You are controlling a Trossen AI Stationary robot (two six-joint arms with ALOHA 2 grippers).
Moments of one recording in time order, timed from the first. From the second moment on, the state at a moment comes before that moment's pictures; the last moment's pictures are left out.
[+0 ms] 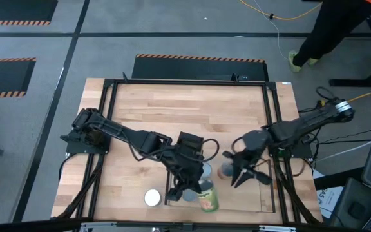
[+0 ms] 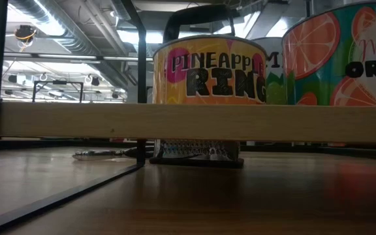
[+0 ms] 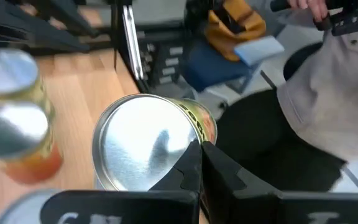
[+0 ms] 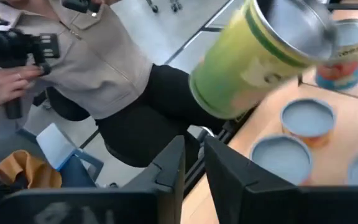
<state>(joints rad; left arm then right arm) -0.35 1.84 1.77 -0.46 0.32 -0.17 0.37 1.17 0.89 -0.19 -0.61 0.19</state>
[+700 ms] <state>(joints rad) -0.37 1.86 1.77 -0.22 0.11 -0.12 0.41 0.78 0.89 -0.59 -0.26 0.20</state>
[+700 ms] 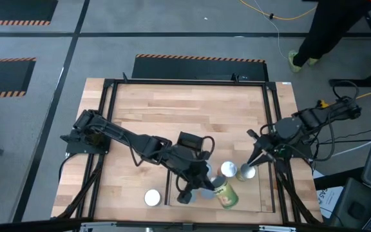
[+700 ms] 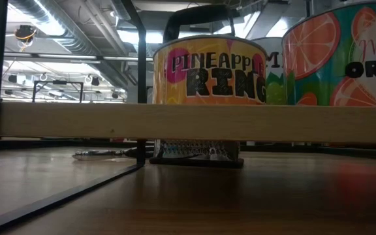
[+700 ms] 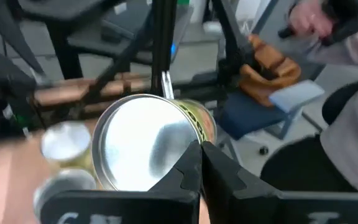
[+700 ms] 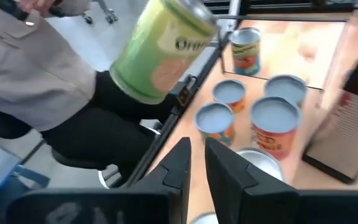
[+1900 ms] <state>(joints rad) -0.37 2.04 1.77 -0.21 -0.03 -0.01 0.73 1.04 0.83 -0.30 -0.09 0.49</state>
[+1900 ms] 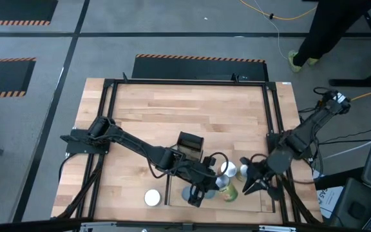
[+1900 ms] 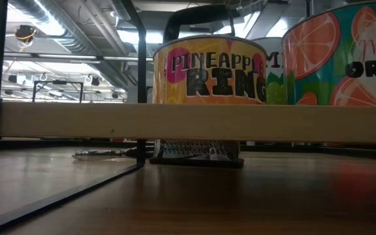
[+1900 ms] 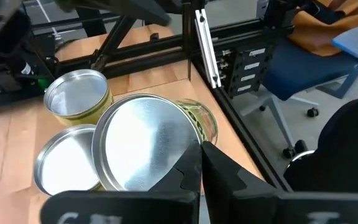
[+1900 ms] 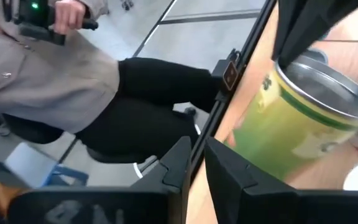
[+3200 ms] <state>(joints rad) -0.37 2.04 1.77 -0.26 -0.04 -0.01 0.49 1.20 0.83 -0.13 -0.21 0.21</state>
